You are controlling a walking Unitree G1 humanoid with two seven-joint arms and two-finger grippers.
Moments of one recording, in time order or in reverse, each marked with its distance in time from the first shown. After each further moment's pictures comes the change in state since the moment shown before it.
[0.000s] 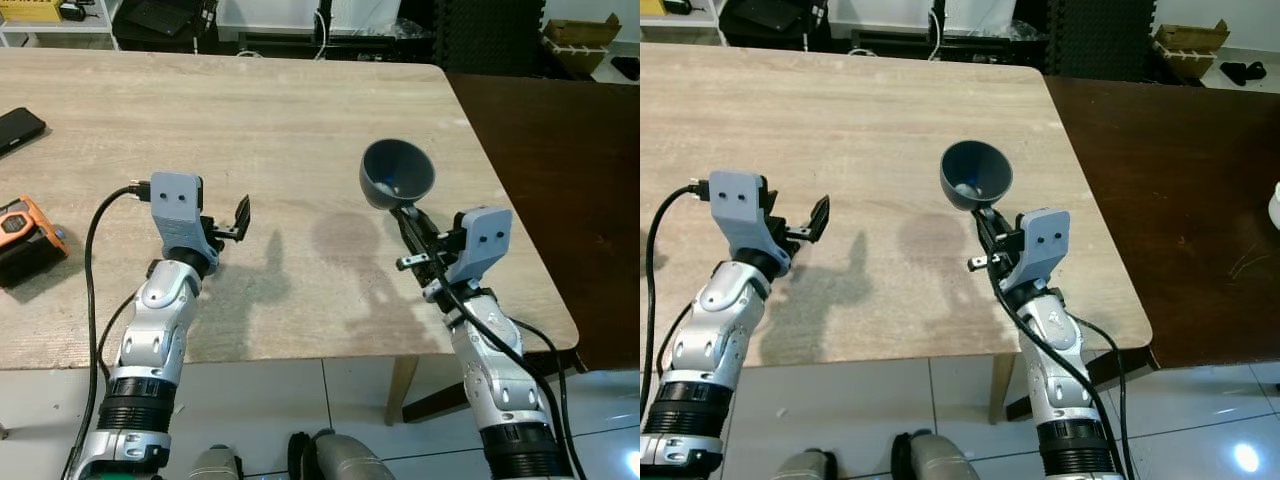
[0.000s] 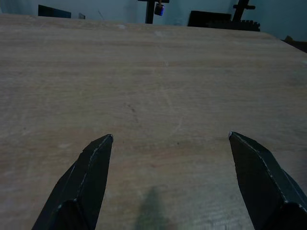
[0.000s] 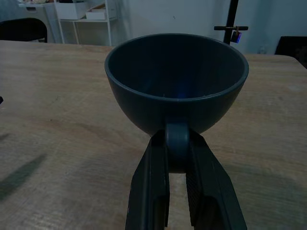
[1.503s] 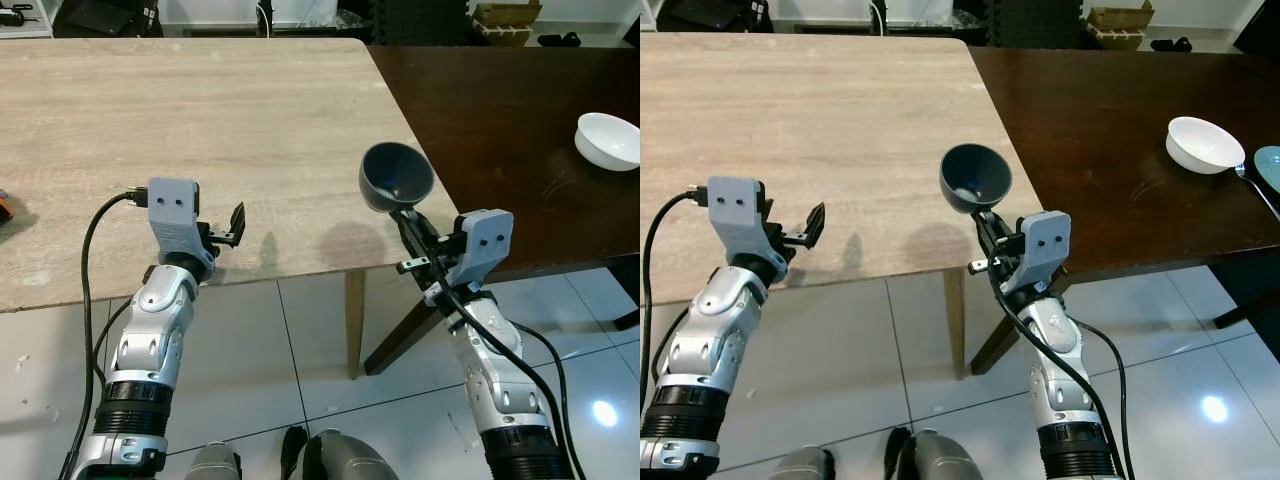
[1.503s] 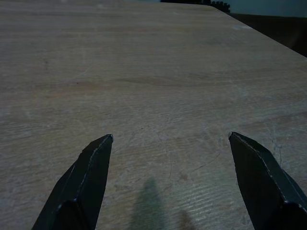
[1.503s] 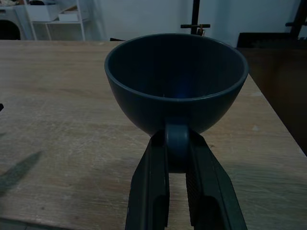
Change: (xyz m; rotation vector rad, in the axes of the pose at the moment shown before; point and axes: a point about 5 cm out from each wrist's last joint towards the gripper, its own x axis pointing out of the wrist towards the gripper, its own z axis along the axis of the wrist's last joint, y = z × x) left arm -0.004 0.005 -0.007 -0.002 0.050 0.027; right arm -0.003 0.000 -0.003 0.005 0.007 0.003
